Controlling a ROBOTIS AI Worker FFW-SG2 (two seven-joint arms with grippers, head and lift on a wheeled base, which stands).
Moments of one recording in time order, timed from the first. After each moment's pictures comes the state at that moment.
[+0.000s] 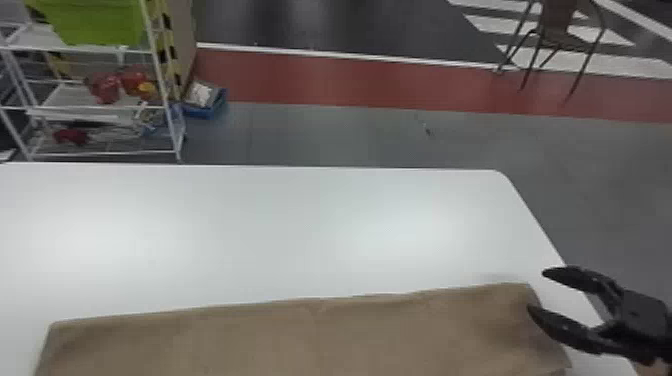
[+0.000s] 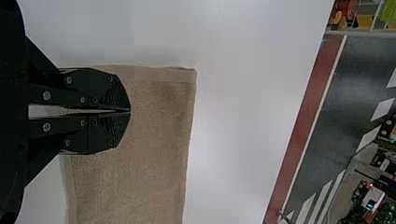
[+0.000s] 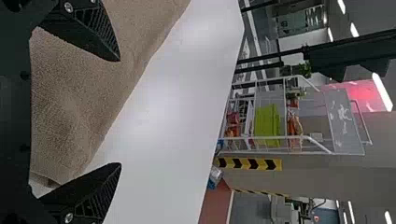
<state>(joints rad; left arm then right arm) 0.63 0.00 0.54 -2.48 0.10 1.17 -0.75 0.28 -0.38 -0.63 -1.60 -0.14 0.17 1.36</state>
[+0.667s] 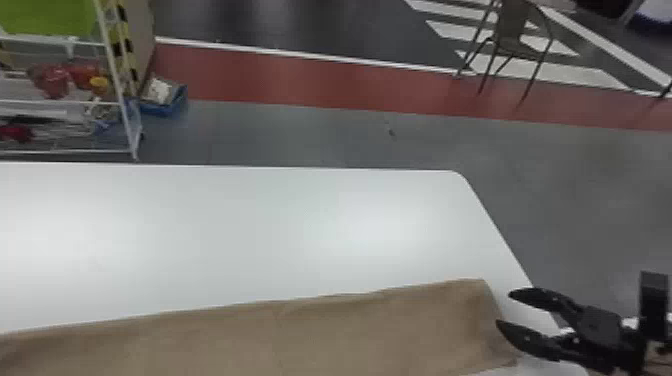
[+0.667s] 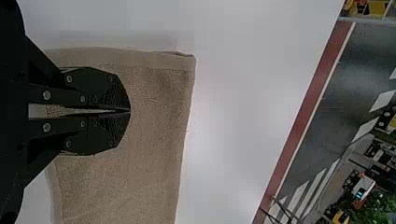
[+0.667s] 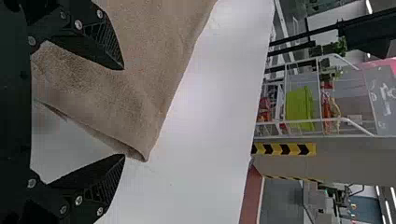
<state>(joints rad) 0.56 0.00 0.52 -2.38 0.11 1.16 -0.79 0.29 -0.43 -0.65 -1.47 -0.06 0.13 1.36</state>
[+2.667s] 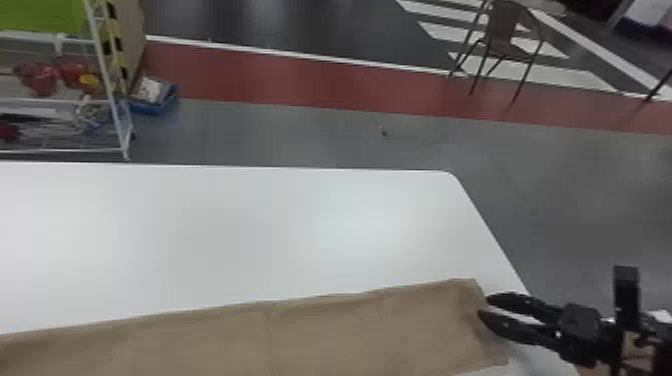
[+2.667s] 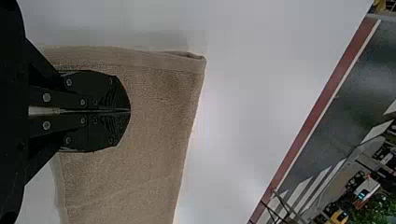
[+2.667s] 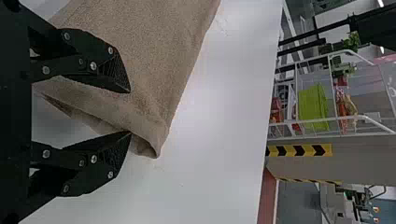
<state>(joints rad) 0.50 0.03 0.56 -2.34 0.14 1.27 -0.84 0.26 -0.45 -0.62 -1.43 -0.04 0.17 1.36</state>
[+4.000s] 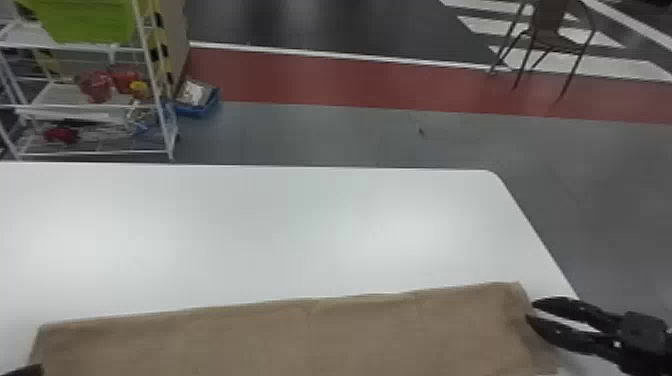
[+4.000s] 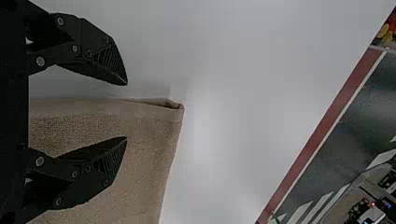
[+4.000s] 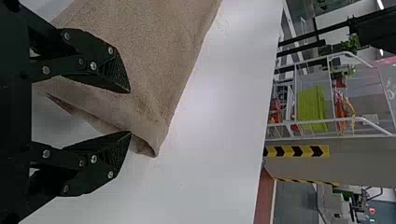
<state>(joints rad) 0.35 0.09 0.60 -2.21 0.08 1.38 -0.87 0.26 -0.46 -0.62 -1.43 -0.05 0.15 1.36</state>
